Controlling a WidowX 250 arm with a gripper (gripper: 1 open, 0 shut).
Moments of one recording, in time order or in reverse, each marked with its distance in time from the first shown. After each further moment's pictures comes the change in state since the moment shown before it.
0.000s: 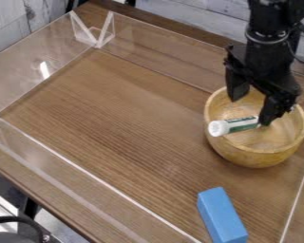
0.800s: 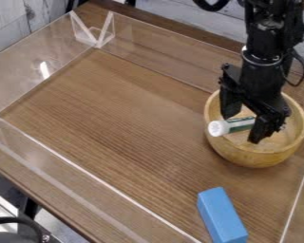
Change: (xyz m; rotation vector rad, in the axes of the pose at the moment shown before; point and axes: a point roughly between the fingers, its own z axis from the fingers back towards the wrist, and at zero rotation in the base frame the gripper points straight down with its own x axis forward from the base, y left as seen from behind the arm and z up) arm -0.010 0.001 -0.028 -0.001 0.096 -0.015
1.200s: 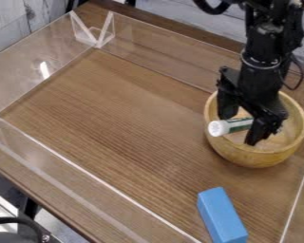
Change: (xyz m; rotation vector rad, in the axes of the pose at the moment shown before) arm 0.000 0.002 0.000 0.011 0.017 0.001
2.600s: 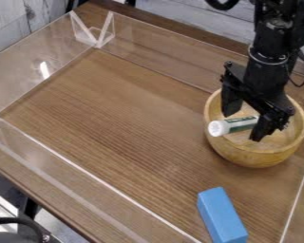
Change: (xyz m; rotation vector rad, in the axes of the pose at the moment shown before) arm 0.004 -0.003 0.003 0.025 0.009 0.032
